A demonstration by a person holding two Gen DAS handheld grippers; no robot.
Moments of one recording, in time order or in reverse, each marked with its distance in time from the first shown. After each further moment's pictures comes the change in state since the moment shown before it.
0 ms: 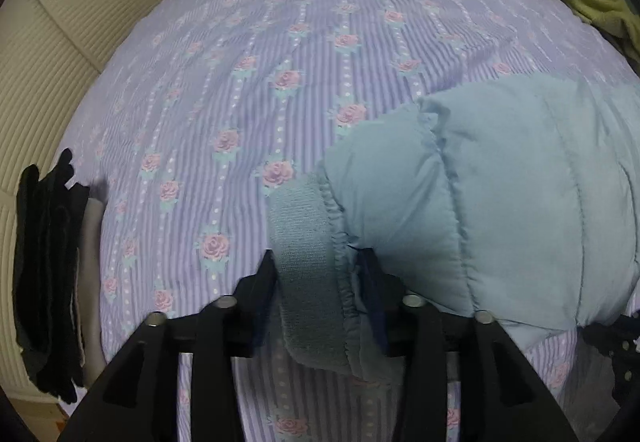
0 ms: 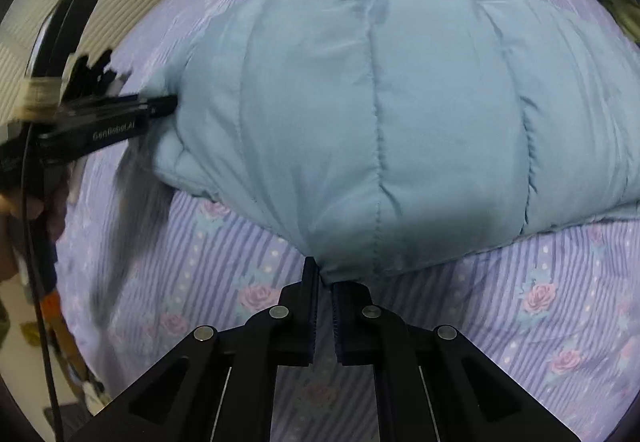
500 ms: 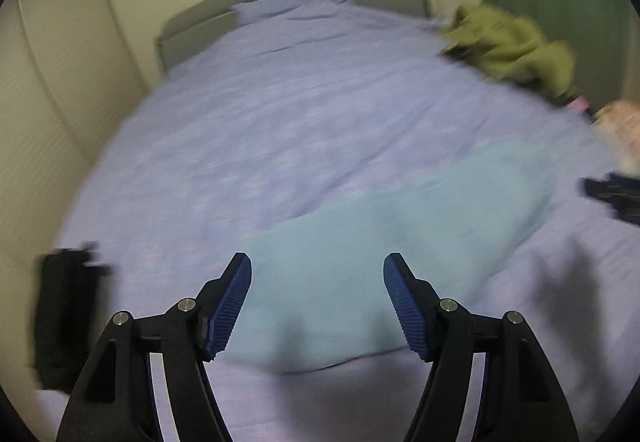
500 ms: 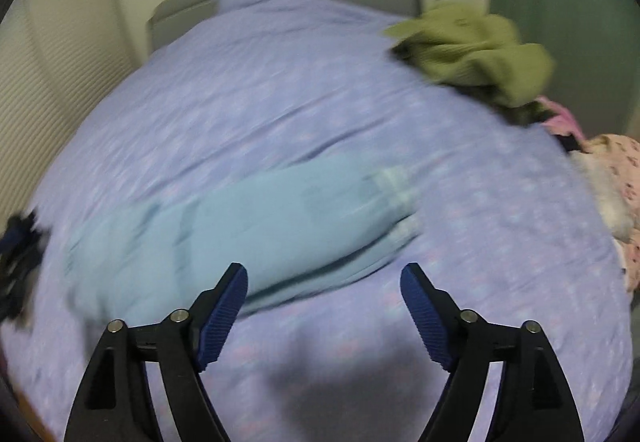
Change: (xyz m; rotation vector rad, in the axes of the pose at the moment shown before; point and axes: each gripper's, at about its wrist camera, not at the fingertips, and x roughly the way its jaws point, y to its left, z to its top) left arm -0.160 -0.095 -0.008 0.085 -0.348 -0.171; right arm -0.180 -0.144 -0.009 0.266 -0.430 -0.381
